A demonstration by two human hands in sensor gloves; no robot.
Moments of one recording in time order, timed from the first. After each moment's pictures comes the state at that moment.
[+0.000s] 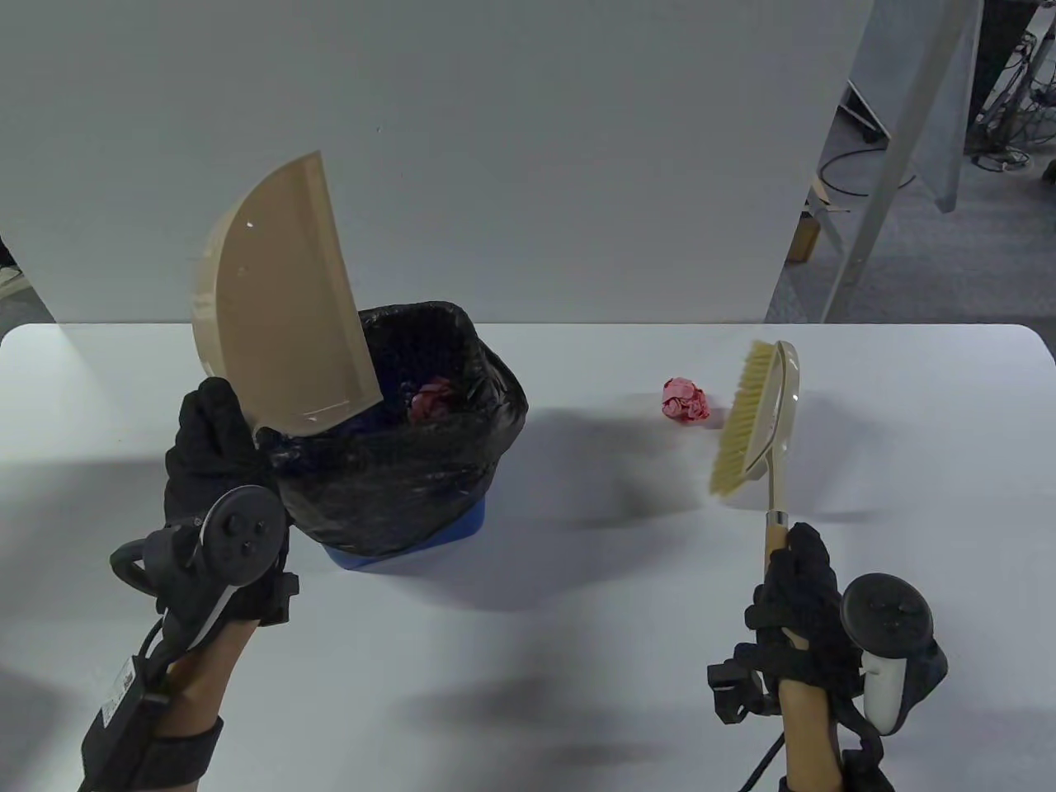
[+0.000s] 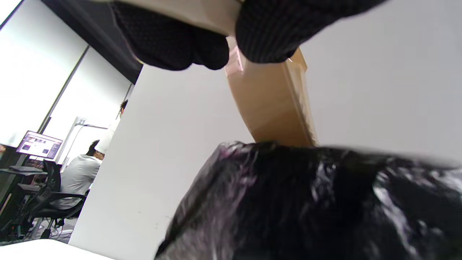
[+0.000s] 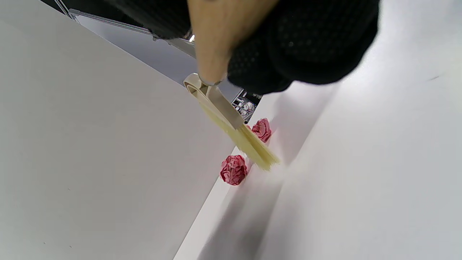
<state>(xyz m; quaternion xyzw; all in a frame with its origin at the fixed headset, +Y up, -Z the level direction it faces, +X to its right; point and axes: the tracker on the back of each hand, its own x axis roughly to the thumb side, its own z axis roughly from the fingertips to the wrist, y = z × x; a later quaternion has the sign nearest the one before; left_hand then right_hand) -0.270 -0.524 -0.317 0.31 0.08 0.08 0.94 0.248 -0.663 -0.297 -0.18 -0.12 0.83 0.51</state>
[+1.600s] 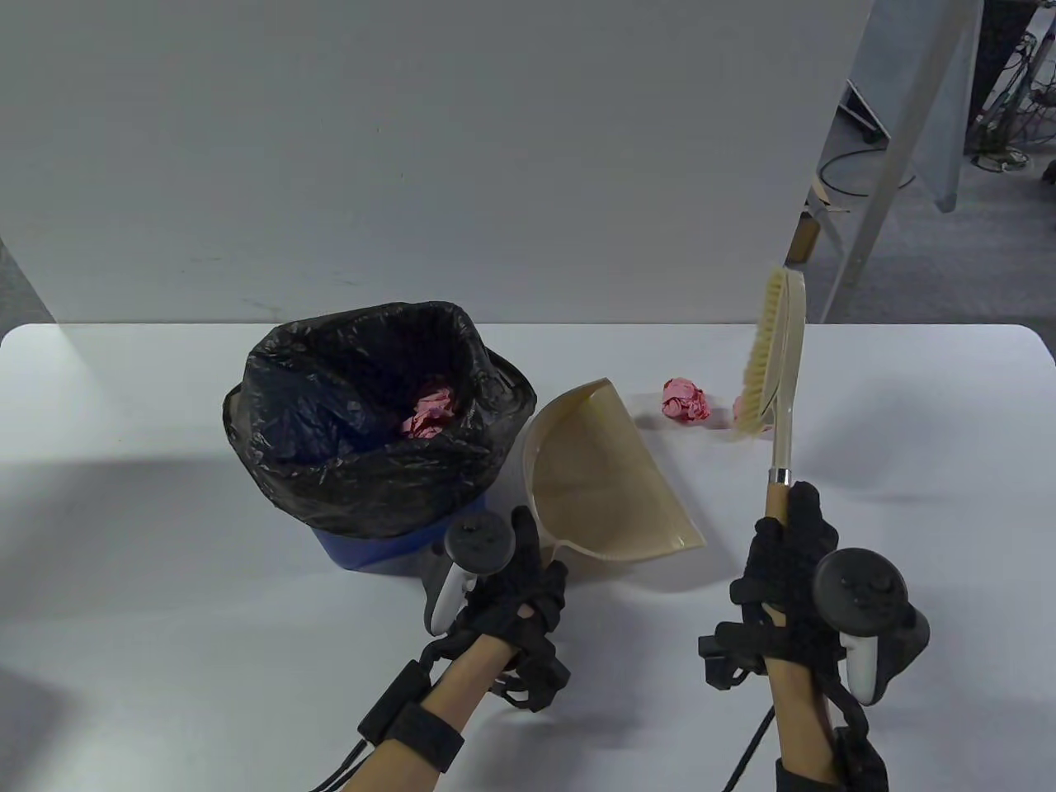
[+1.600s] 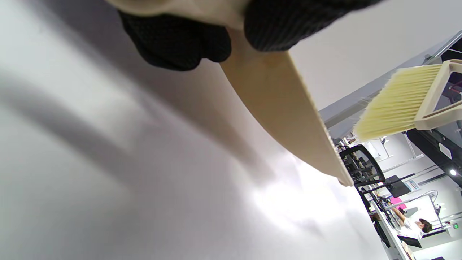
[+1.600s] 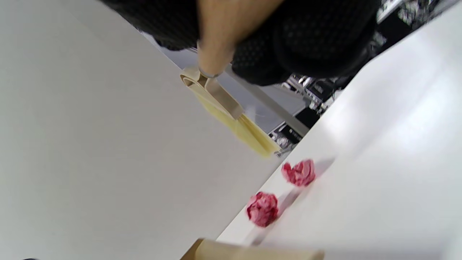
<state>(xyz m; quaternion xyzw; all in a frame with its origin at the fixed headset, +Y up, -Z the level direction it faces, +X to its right) -0.080 -0.721 -0.386 -0.14 -0.04 0.44 0.89 0.235 -0.634 -0.329 -0.15 -0.21 0.88 0.40</state>
